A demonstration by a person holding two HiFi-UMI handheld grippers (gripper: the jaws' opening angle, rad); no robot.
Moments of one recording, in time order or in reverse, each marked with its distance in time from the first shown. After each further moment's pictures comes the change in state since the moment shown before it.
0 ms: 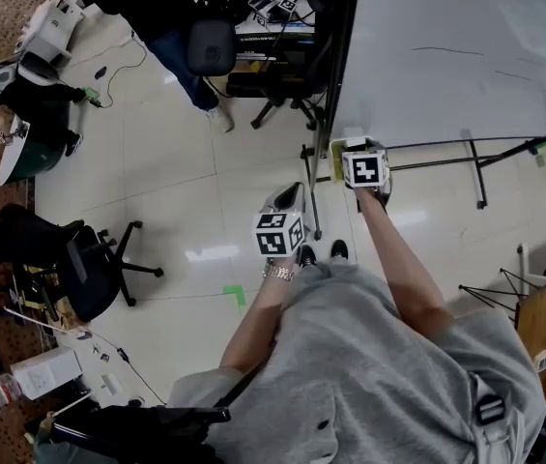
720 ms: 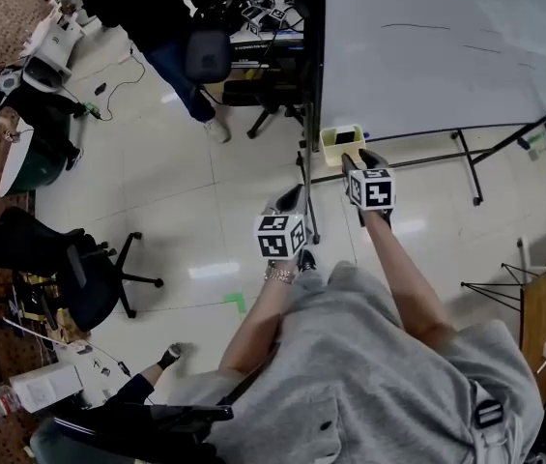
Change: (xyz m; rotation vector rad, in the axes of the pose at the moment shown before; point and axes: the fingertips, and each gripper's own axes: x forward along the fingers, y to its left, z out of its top) left arm -0.041 -0.041 -0.015 0.059 -0.041 -0.054; right arm -0.091 0.021 -0.013 -0.015 -0.325 0.125
